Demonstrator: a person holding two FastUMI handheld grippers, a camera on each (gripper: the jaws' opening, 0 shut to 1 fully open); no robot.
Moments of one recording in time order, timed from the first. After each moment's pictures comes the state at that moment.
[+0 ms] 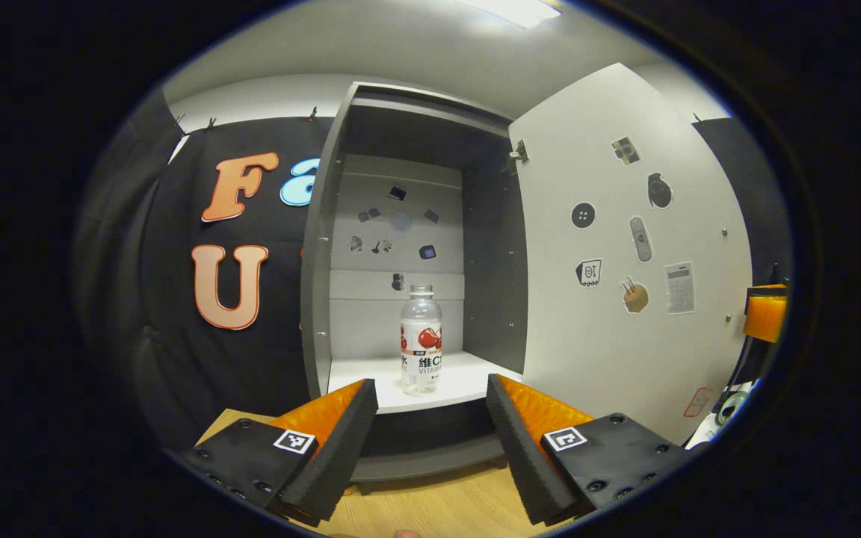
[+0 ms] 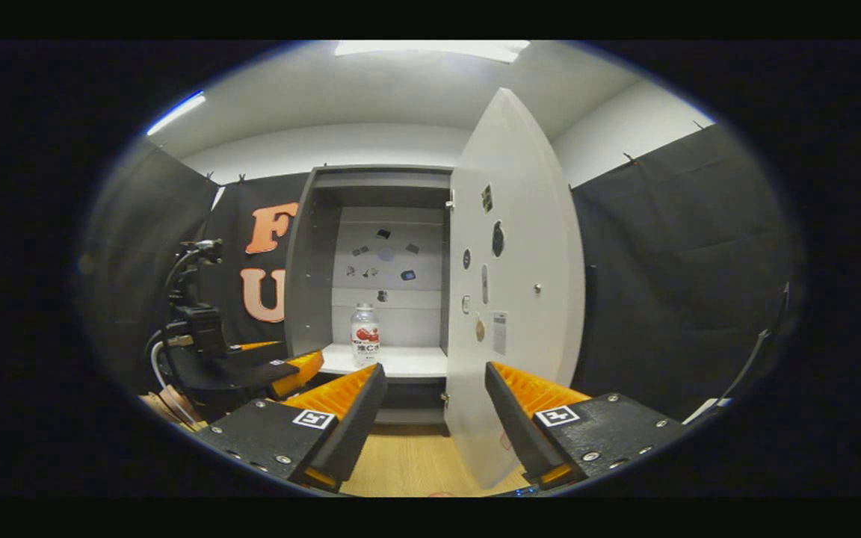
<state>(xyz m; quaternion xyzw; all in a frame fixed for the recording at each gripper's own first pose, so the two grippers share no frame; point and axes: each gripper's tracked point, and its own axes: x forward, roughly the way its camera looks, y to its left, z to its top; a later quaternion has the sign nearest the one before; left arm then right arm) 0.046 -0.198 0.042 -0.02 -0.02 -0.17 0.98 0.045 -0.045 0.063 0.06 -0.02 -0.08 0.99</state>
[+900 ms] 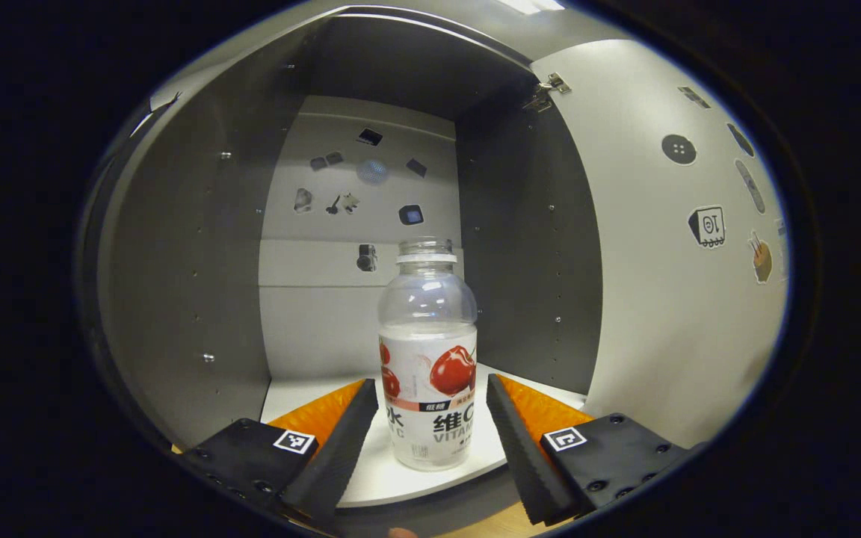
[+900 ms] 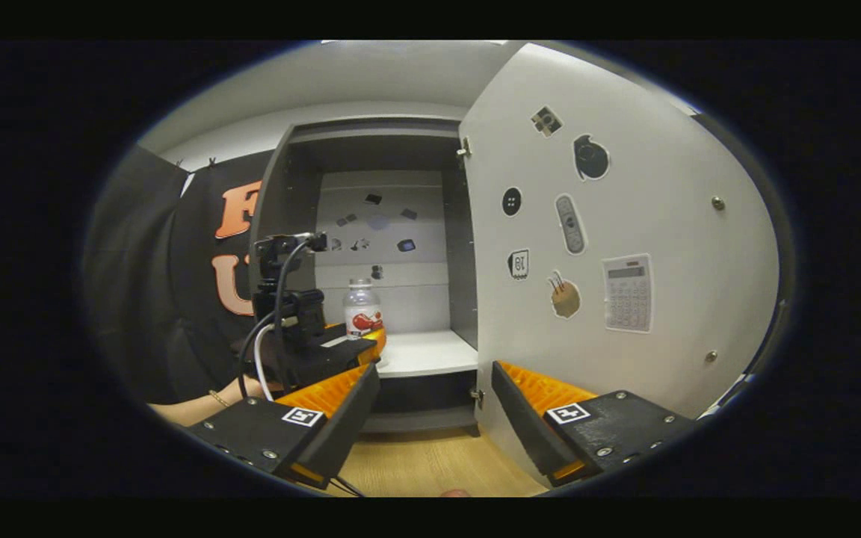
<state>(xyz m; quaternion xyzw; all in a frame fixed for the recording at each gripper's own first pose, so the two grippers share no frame) 0.248 -0.258 -0.002 0.00 -0.01 -0.24 0.97 0.162 -0.012 0.010 0.10 0.04 -0.11 0.99</state>
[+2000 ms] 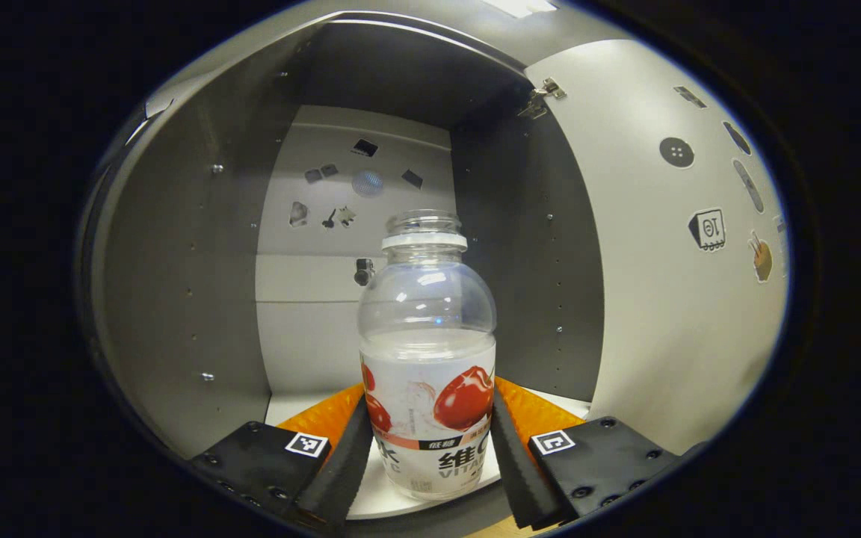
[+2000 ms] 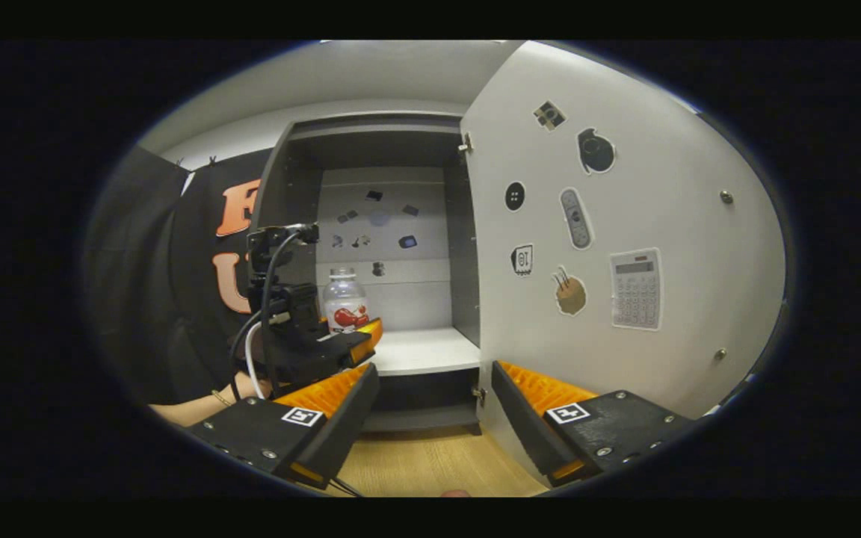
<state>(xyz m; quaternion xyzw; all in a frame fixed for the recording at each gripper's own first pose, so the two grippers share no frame) 0.221 -0.247 0.017 -0.01 -0.04 -0.24 0.97 0.159 -0.008 0.008 0.10 0.04 -0.09 0.99</state>
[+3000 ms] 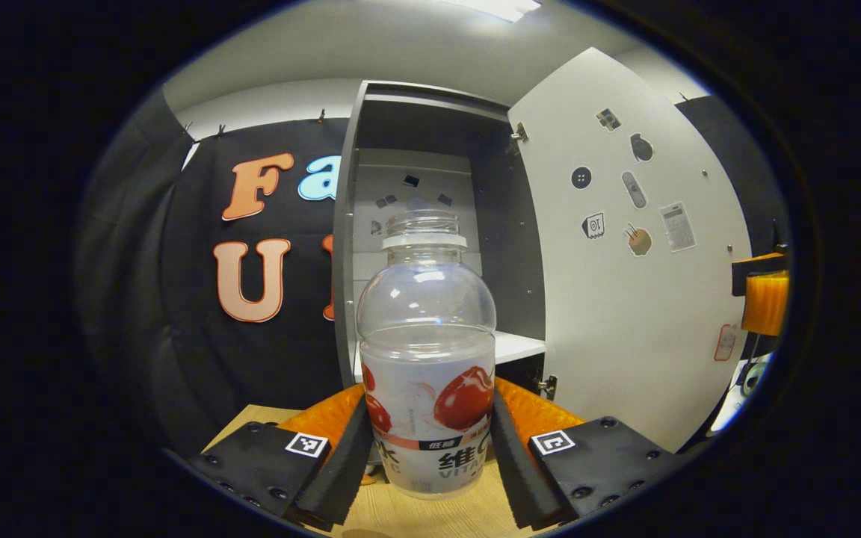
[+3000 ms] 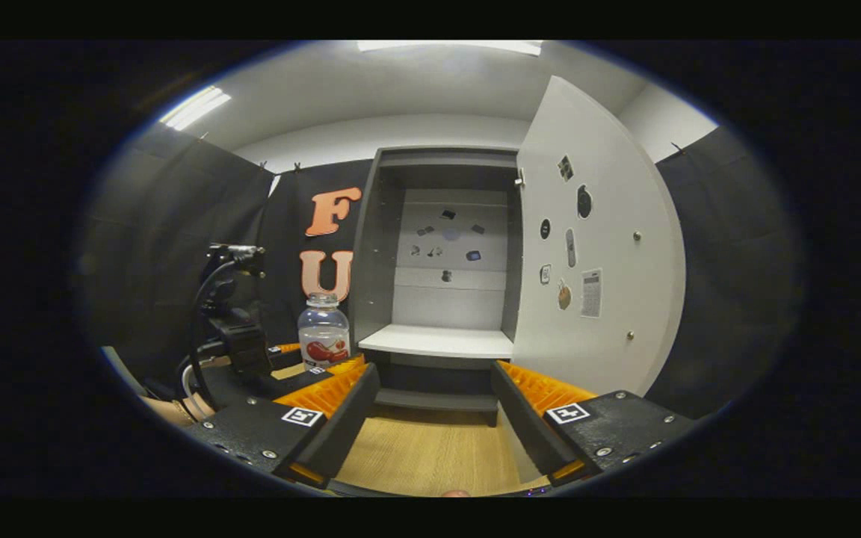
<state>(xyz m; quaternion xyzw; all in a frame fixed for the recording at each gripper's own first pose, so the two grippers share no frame) -0.009 -0.153 -0.028 0.00 -0.03 -0.12 0.99 0.039 0.028 0.013 0.05 0.00 0.04 1.00</state>
